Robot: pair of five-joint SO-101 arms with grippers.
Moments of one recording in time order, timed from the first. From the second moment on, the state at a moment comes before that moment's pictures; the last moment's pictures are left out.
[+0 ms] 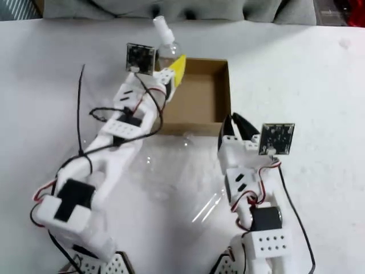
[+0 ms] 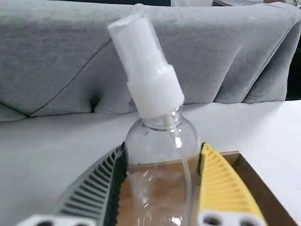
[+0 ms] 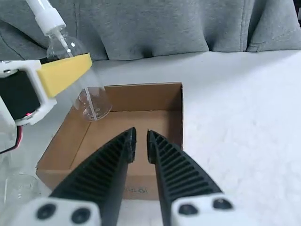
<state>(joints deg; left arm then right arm) 11.6 9.5 31.1 -20.9 7.4 -9.1 -76.7 82.2 15.2 -7.6</state>
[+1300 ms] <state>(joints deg) 7.5 30.2 17.3 -24.7 7.0 -9.1 -67.3 79.6 10.3 -7.6</state>
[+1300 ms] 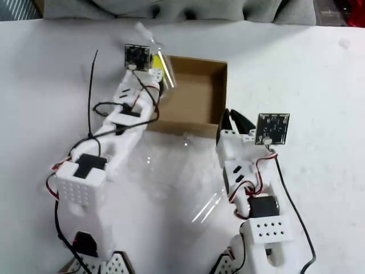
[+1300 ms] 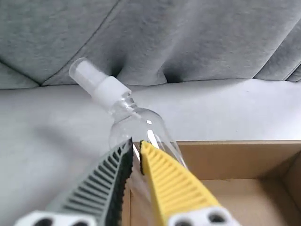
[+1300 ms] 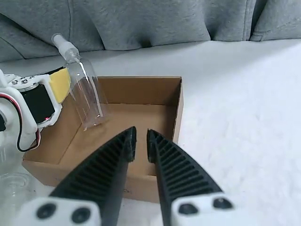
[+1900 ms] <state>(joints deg) 7.5 30.2 17.4 -24.7 7.0 -9.1 -67.3 79.6 10.3 -7.6</state>
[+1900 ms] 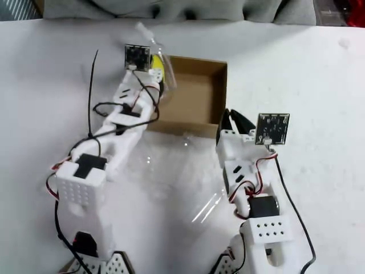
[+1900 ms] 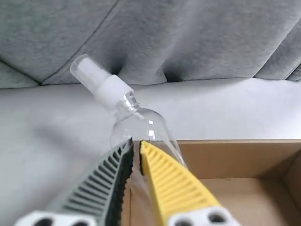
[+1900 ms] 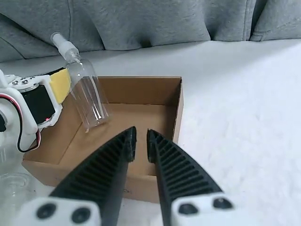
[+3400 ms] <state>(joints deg) 7.1 29.2 20.3 -24.5 7.0 -9.1 -67.3 79.6 10.3 -7.6</state>
